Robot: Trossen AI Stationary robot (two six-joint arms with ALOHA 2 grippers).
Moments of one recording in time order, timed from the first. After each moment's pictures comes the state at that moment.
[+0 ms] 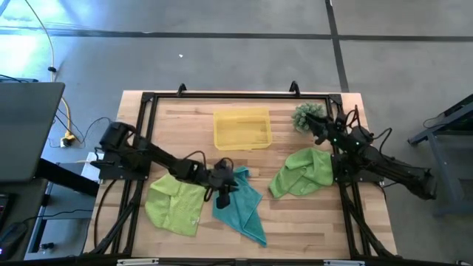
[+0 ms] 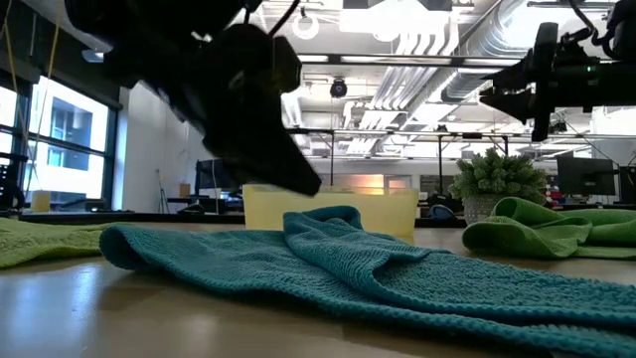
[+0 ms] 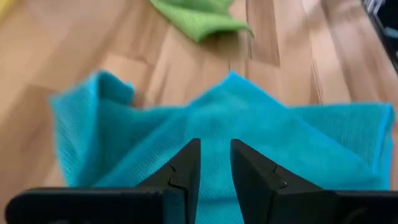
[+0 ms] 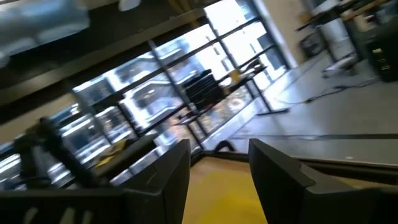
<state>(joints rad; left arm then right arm) -0.16 1.79 0.81 0.31 -0.16 -0.43 -0.48 0.14 0.01 0.33 0.10 0.53</state>
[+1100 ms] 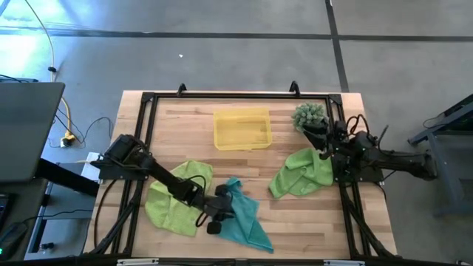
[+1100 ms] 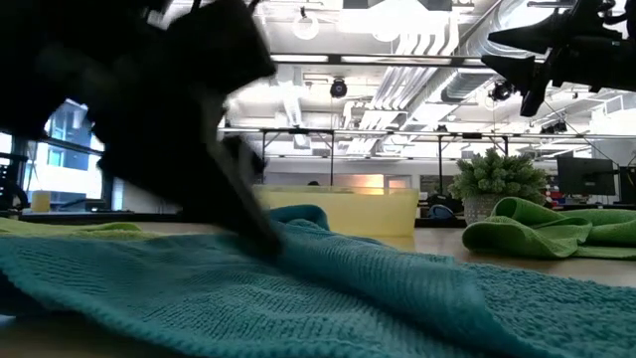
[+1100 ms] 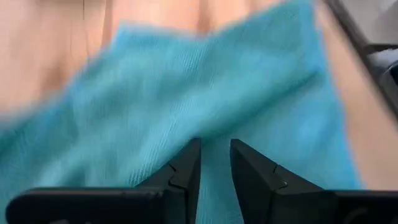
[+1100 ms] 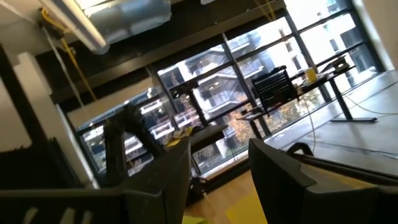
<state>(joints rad) -0.37 1.92 0.89 0.36 -0.16 -0.31 -0.18 0.16 0.01 0.48 0.10 0.41</state>
